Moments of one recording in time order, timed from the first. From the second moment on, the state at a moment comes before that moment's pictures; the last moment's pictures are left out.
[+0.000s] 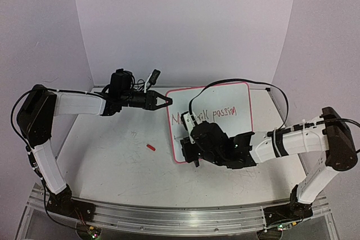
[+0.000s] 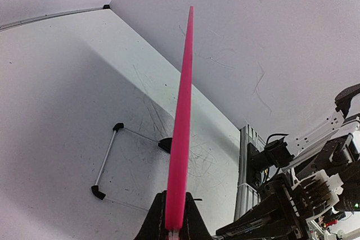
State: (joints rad) left arm -0.57 1.79 1.17 0.33 0.83 -0.45; right arm 1.16 1.65 0.99 0.05 0.45 0.40
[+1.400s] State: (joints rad) left arm -0.57 1.79 1.17 0.32 0.83 -0.44; right arm 1.17 1.65 1.01 0.04 0.50 0.42
